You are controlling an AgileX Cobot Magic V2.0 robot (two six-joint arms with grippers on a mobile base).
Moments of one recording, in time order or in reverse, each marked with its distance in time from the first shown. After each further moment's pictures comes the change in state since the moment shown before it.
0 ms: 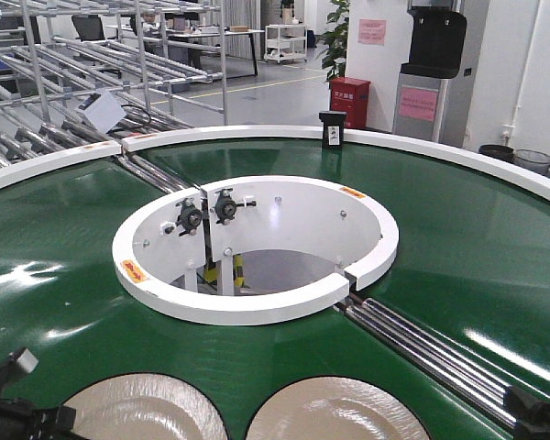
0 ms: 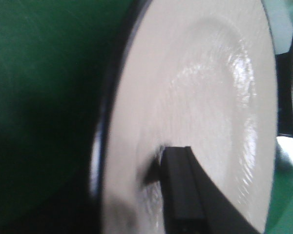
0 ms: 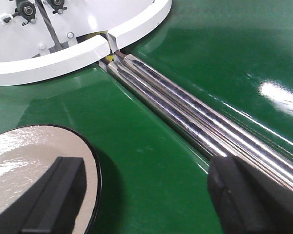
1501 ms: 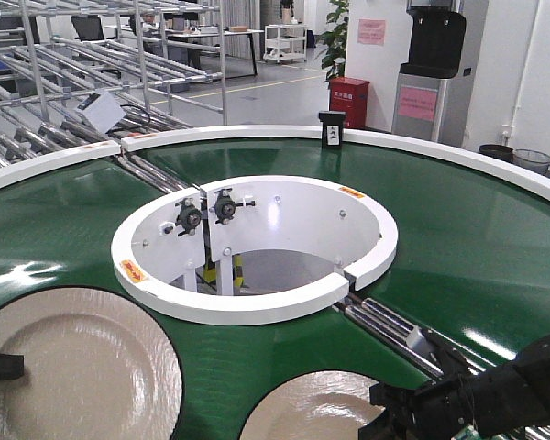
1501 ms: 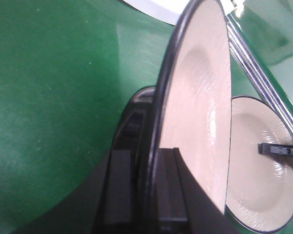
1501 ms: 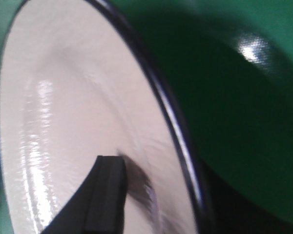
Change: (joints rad) left arm 0.110 -0.459 0.019 0.074 -0.018 -0.261; right arm -0.014 0.939 -0.584 0.890 0.735 -0.621
